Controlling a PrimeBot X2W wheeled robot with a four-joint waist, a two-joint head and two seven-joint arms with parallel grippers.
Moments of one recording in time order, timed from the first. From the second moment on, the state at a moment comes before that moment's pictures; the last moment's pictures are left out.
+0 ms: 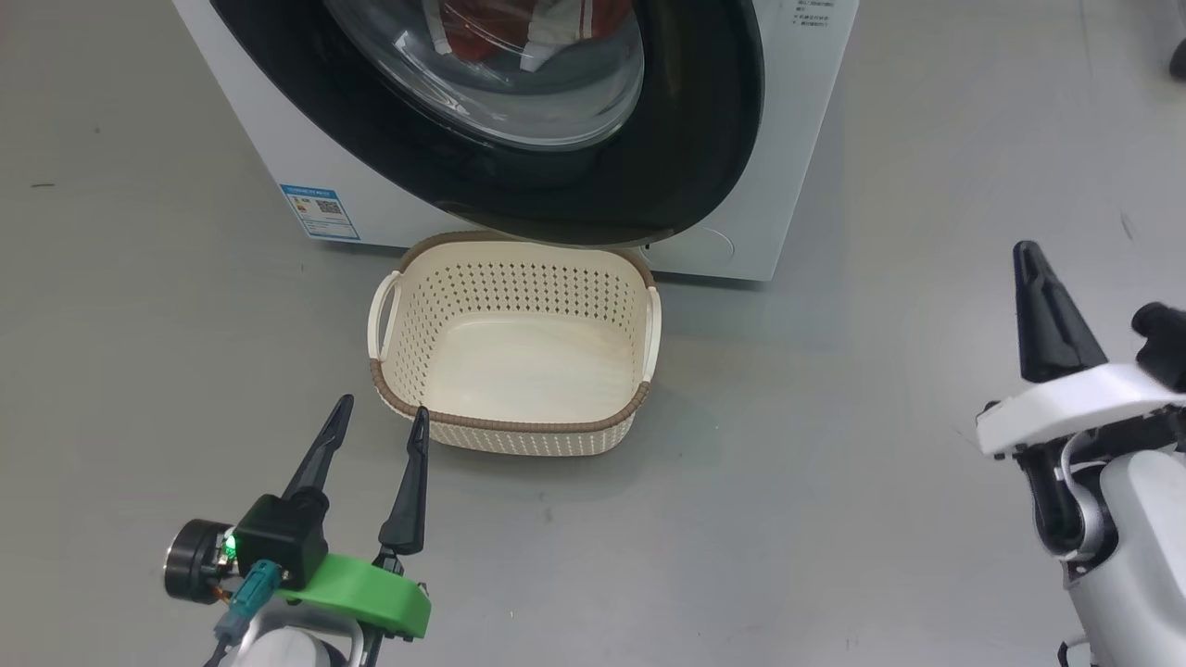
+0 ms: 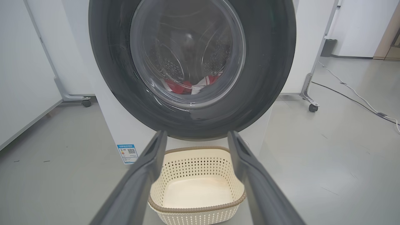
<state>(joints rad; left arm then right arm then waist) -0.10 0.03 -0.23 0.19 -0.23 -0.02 -0.25 -0.26 -0.28 0.21 0.23 0.57 0.05 -0.20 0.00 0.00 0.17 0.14</state>
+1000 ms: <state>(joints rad) -0.17 0.03 -0.28 0.18 -0.26 -0.03 -0.25 -0.88 -0.30 0.04 0.43 1.06 0.01 0.36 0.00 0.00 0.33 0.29</state>
